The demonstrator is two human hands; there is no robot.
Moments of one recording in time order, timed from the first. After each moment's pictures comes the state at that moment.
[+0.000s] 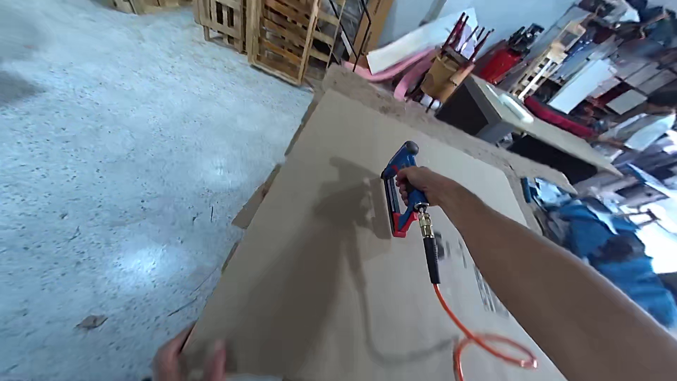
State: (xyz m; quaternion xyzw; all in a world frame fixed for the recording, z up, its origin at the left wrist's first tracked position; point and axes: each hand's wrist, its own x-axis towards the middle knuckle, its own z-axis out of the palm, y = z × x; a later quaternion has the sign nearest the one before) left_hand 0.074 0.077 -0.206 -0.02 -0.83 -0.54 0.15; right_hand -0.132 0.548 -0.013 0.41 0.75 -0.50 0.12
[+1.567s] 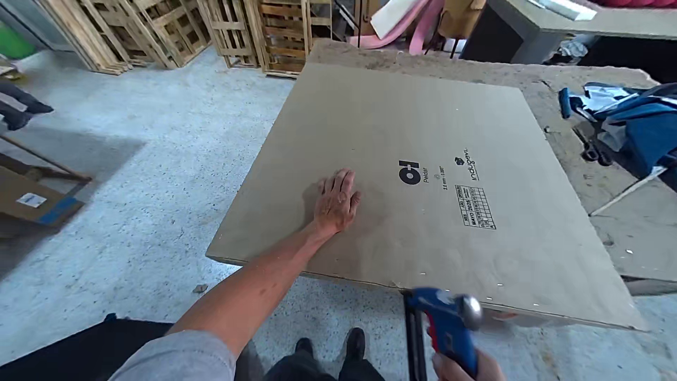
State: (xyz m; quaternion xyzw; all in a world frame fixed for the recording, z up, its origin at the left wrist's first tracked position) left_hand 0.036 0.334 -0.145 -0.38 -0.90 -0.21 0.09; right_hand 0.420 0.419 -0.073 0.34 0.67 -0.66 -0.01
